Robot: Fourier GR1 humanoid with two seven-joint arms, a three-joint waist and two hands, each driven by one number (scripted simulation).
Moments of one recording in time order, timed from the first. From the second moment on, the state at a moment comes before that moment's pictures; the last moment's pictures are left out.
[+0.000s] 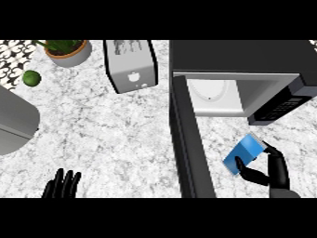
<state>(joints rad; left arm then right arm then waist) 0.55 0.35 -0.57 -2.05 0.20 0.34 -0.52 -0.19 -0.15 -0.22 -0.64 0.16 -0.23 -0.97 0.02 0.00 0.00</state>
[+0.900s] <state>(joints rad) 0.58 0.37 -0.50 -2.00 0.27 0.26 -0.59 -0.31 -0.14 -0.20 -0.59 0.09 -0.02 -1.02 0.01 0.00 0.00</state>
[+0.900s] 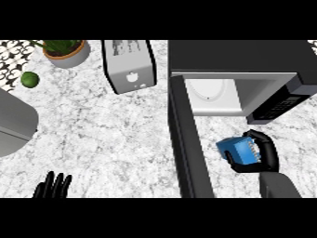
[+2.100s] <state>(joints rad) 0.57 0.37 -0.41 -1.94 0.33 0.17 -0.60 -0.56 -0.12 -0.15 -0.67 0.23 -0.34 -0.65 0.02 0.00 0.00</state>
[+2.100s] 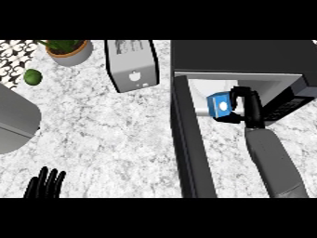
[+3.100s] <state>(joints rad) 0.50 0.39 -0.41 -1.90 0.25 0.18 -0.54 -0.92 -0.24 -0.21 -0.20 0.37 -0.73 -0.59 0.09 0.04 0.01</state>
